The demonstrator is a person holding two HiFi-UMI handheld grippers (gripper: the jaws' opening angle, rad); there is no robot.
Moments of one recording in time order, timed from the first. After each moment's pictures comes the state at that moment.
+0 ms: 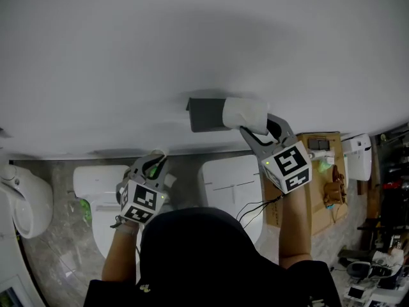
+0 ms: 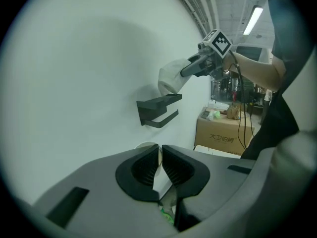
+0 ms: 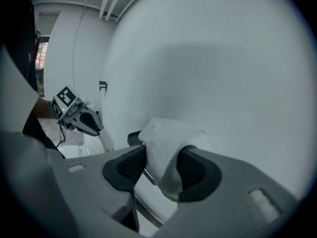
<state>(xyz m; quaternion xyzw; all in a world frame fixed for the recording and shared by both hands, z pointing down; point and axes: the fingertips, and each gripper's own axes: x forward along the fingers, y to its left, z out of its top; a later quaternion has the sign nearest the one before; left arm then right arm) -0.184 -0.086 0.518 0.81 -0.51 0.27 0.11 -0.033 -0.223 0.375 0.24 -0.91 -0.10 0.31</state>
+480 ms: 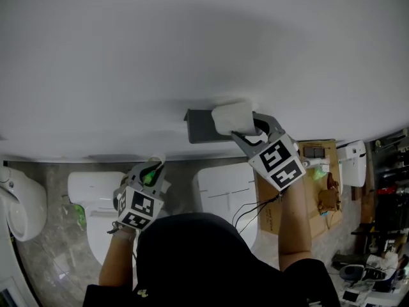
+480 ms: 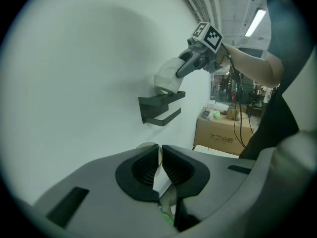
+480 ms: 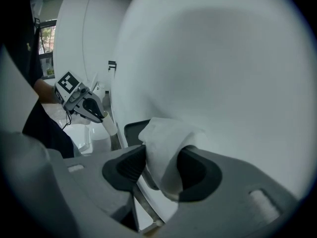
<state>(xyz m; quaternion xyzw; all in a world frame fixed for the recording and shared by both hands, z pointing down) -0.193 -0.102 0.530 0.81 -0.51 0.27 0.12 -0.066 -0.247 0.393 0.18 -0.88 -0.13 0.43</state>
